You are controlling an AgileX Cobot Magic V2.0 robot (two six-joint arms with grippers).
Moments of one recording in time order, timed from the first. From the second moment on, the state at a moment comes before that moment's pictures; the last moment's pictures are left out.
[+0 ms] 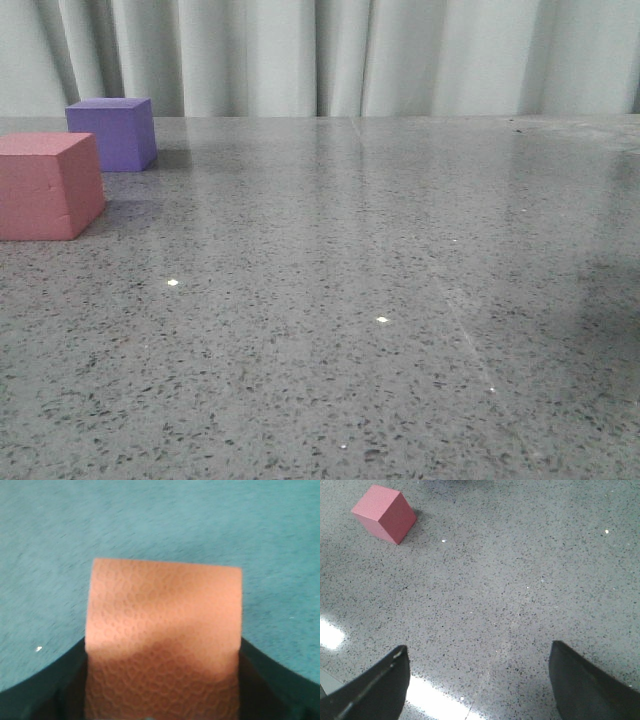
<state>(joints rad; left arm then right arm) -0.32 1.75 -1.94 0.11 1.21 -0.23 0.71 0.89 -0.97 0.01 0.82 0.34</state>
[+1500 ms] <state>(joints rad) -0.32 1.75 -1.47 0.16 0.94 -0.49 0.71 0.89 -0.97 0.01 0.82 0.34</state>
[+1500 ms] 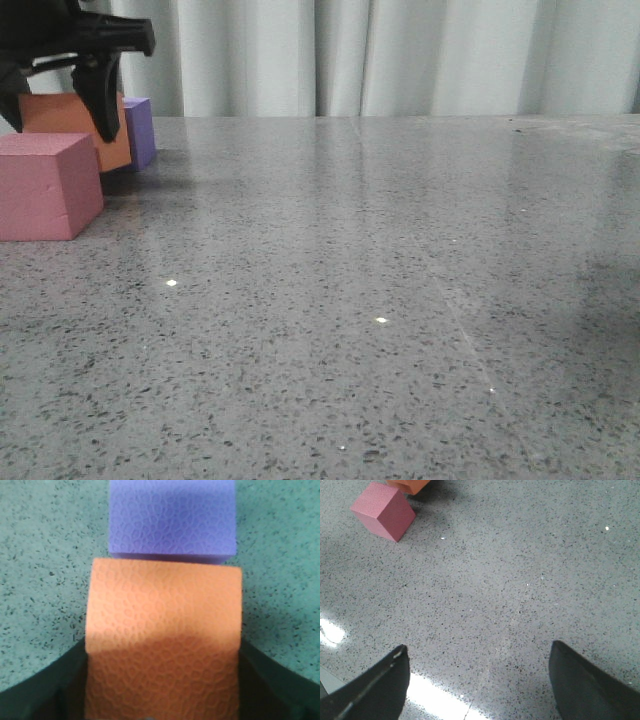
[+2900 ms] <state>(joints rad) -0.32 1.52 -1.47 0.17 0.94 -0.48 0.71 0.87 -0.96 -0.01 0.77 0.34</state>
